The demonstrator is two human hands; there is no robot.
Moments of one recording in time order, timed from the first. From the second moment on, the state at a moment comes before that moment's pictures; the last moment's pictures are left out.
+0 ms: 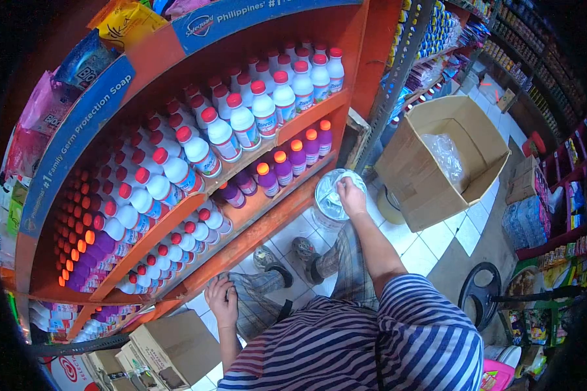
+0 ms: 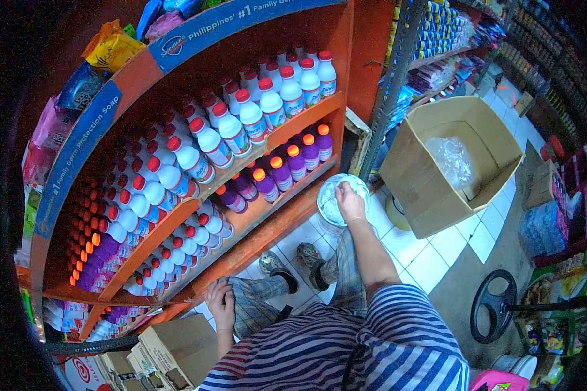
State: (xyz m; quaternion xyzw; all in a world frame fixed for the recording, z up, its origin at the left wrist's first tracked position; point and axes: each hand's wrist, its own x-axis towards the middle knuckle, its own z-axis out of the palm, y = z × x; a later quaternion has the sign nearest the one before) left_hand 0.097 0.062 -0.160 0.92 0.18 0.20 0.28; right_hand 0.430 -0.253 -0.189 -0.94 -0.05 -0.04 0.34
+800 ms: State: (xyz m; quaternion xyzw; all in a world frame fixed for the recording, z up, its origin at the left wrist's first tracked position) left_hand 0.086 0.068 -0.167 0.92 0.19 0.21 0.29; right_hand 0.388 -0.280 -0.197 -0.93 -0.13 -0.01 0.35
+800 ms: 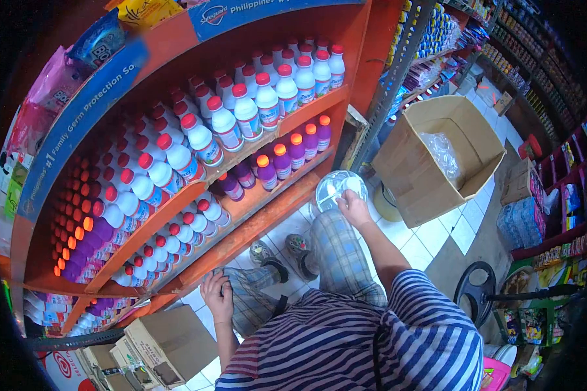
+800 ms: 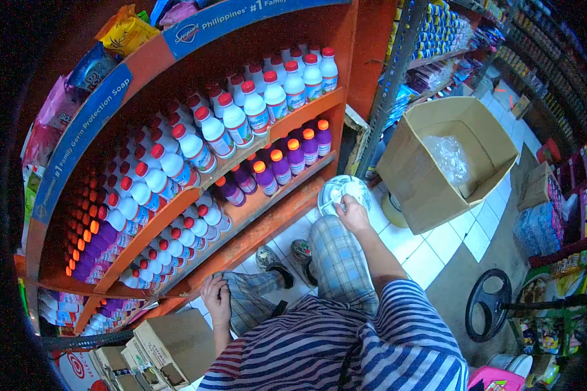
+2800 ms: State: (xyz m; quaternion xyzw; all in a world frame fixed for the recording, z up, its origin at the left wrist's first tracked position) left_hand 0.080 0.073 -0.170 0.91 0.21 0.23 0.29; right_hand 0.431 -0.263 -0.220 -0.92 -0.17 -0.04 0.36
